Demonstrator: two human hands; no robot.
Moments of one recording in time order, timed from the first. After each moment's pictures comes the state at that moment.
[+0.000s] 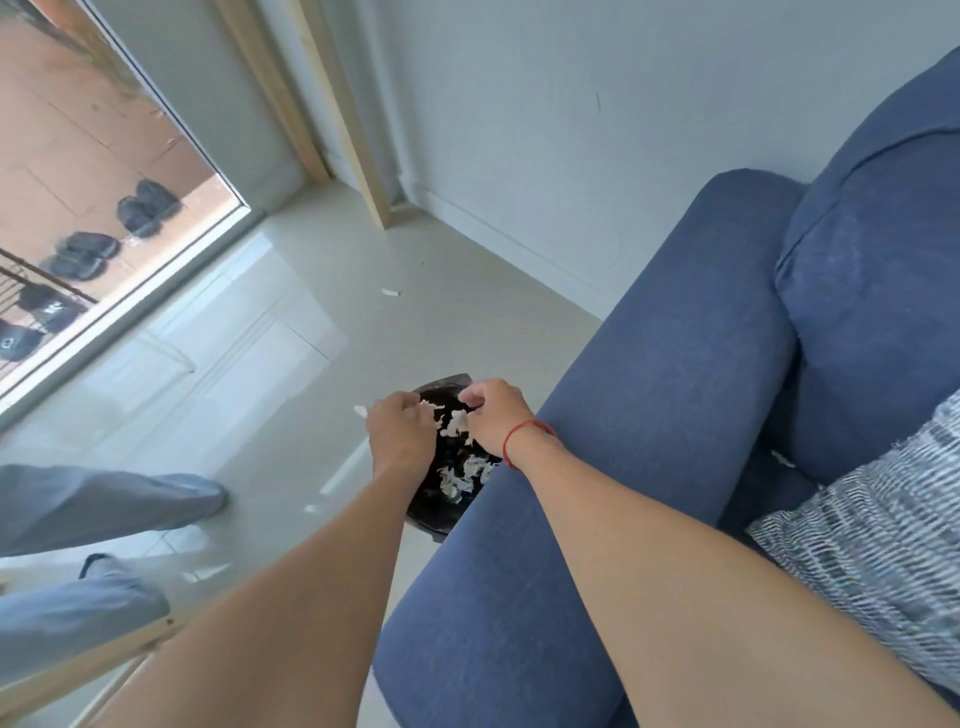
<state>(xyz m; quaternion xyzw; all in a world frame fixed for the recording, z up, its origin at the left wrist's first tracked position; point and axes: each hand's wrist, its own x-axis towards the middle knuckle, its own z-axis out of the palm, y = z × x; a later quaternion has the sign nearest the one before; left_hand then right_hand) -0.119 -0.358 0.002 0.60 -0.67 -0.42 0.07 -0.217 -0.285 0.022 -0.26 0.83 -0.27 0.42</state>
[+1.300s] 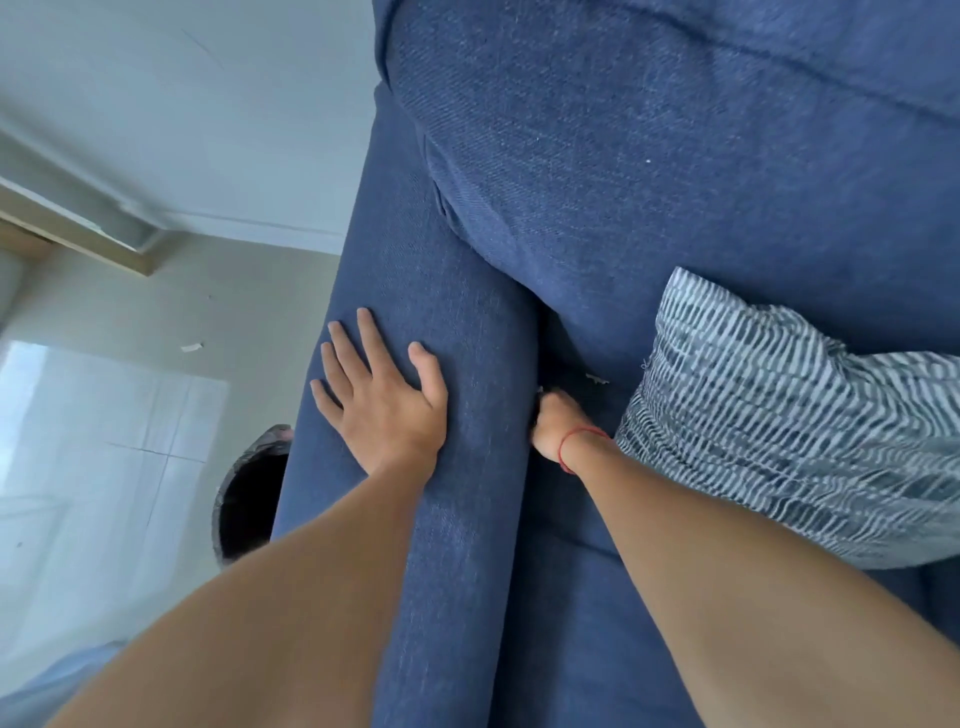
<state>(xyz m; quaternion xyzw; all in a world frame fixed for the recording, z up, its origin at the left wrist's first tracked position) -0.374 -0.165 -0.035 0.41 -0.90 -0.14 0.01 -0.425 -0.016 -0.105 -0.01 0.88 -0.20 0.43</state>
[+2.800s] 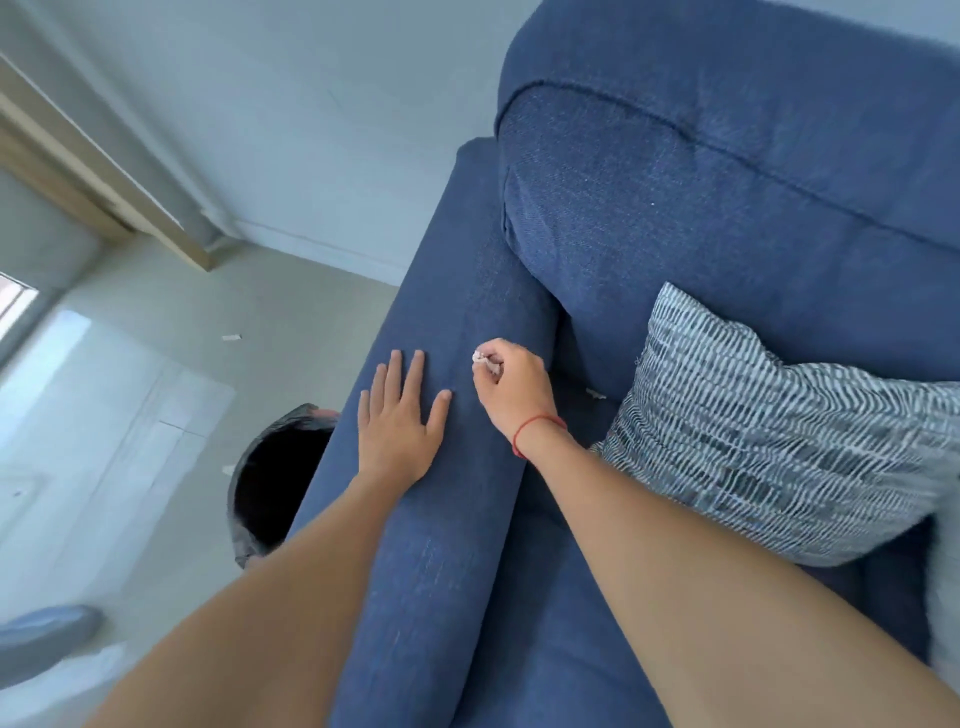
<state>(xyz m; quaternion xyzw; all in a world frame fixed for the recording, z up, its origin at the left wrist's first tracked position) -0.266 -0.191 -0.007 0.27 -0.93 -0.23 -0.07 -0.360 -0.077 0.024 -0.11 0.89 -0.41 0.18</state>
